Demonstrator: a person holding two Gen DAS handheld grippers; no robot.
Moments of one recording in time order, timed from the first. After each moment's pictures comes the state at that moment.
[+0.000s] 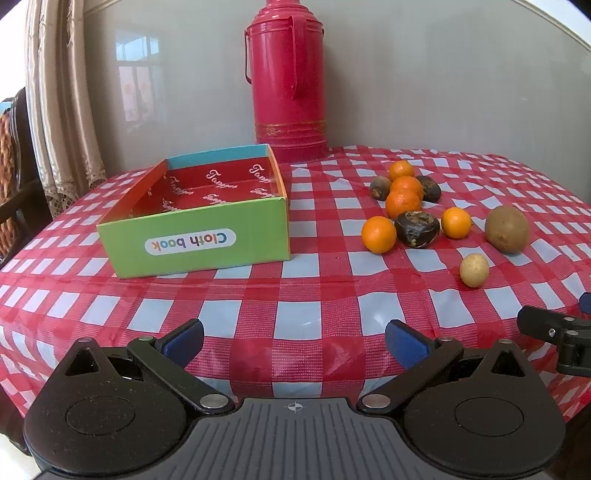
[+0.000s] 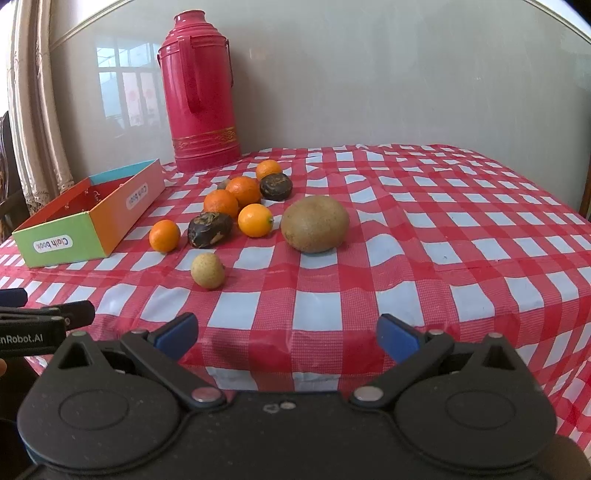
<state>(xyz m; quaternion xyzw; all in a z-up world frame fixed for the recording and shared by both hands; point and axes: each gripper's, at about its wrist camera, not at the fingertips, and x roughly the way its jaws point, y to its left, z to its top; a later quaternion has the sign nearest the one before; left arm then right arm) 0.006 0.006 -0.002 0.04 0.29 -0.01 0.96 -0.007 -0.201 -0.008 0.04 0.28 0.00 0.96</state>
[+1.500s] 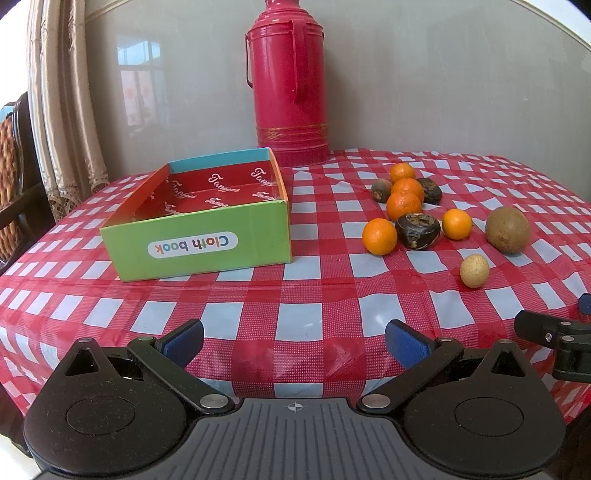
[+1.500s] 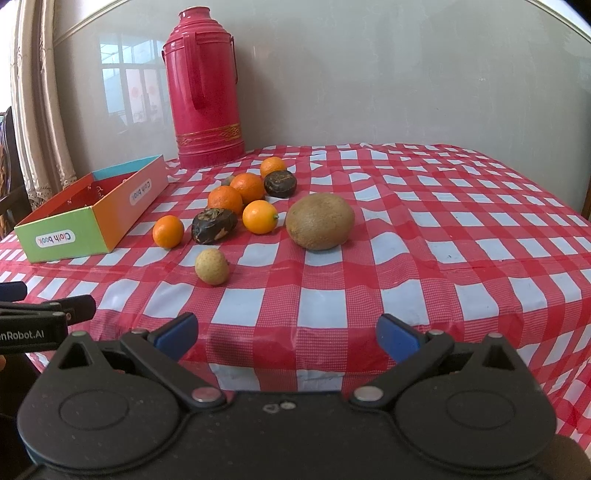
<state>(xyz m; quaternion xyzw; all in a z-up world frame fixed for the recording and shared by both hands) 0.005 0.007 -0.001 0.05 0.29 0.00 0.96 -0.006 -0.199 -0.009 0.04 0.28 0.01 0.96</state>
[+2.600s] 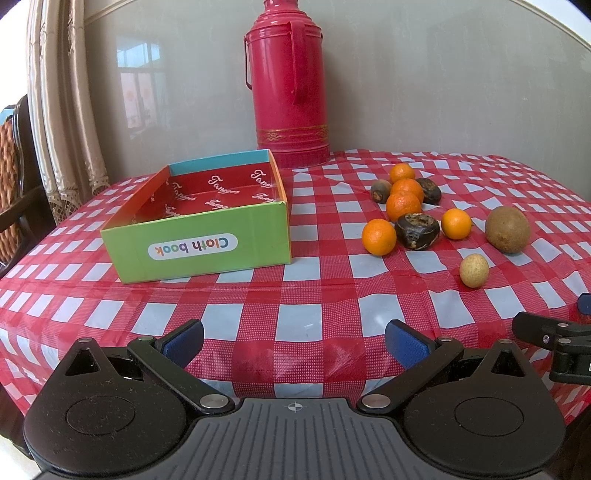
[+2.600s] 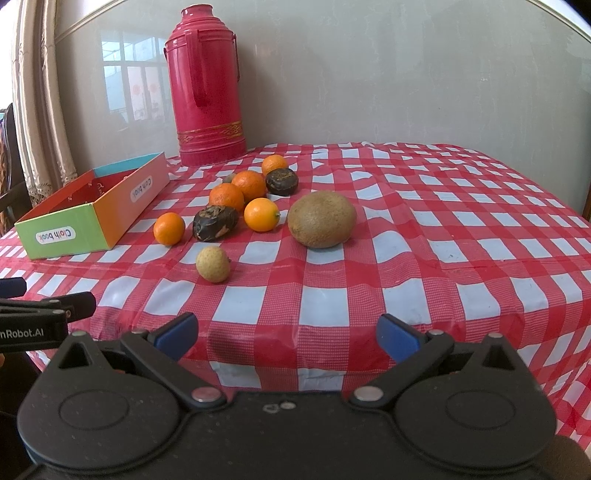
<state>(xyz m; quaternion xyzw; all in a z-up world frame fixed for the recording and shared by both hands) 0.004 0.007 0.000 0.05 0.29 0.00 0.96 -0.007 -0.198 -0.011 0.04 0.28 0.01 0.96</state>
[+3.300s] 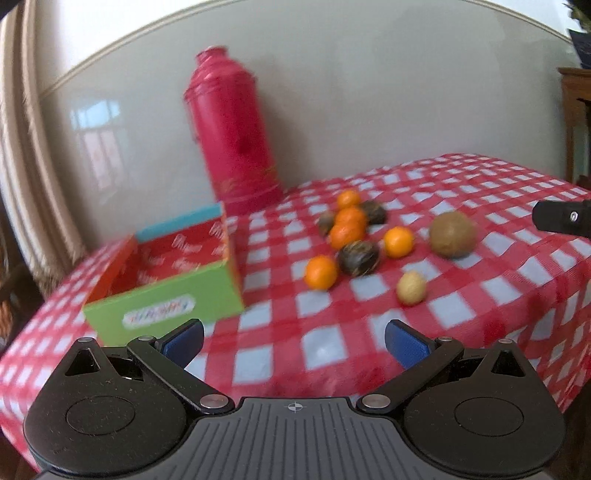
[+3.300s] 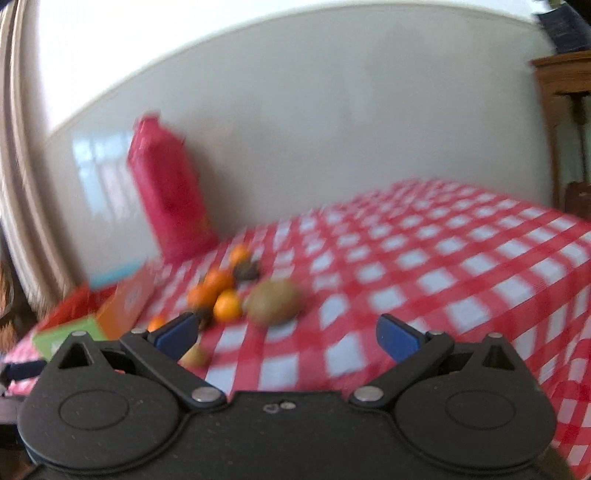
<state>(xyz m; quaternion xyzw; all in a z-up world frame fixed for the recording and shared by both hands) -0.010 -0.044 0.028 0.14 0.22 -0.06 0.96 -0.058 -0.256 0.016 0.16 0.13 -0.04 0.98</state>
